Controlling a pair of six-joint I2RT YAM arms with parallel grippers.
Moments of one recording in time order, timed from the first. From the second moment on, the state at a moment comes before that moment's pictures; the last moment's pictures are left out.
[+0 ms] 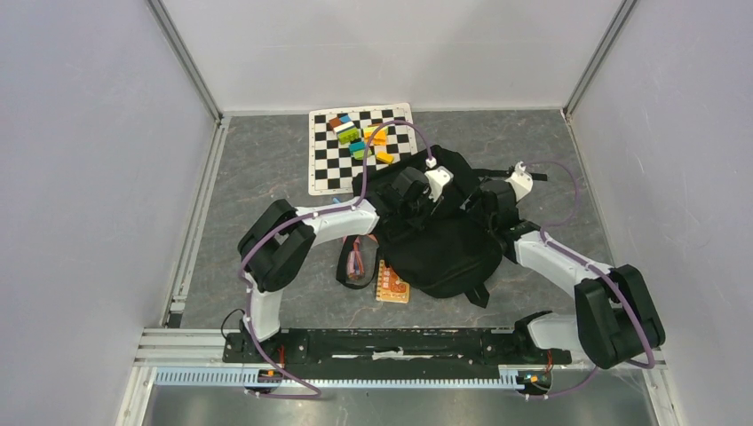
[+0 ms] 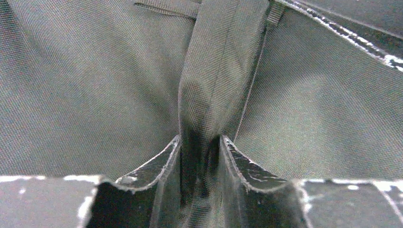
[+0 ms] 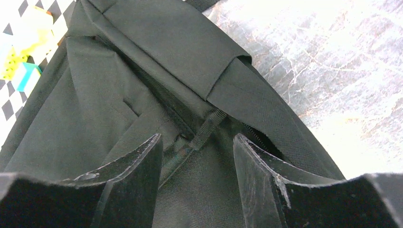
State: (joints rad) left arm -0.87 1.96 1.32 -0.04 0.02 -0.03; right arm 0.35 1.29 0.61 0.08 0.38 0.78
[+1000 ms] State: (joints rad) left arm -0.86 2.02 1.45 -0.10 0.06 -0.03; right arm 0.34 1.40 0.59 0.14 0.46 0.97
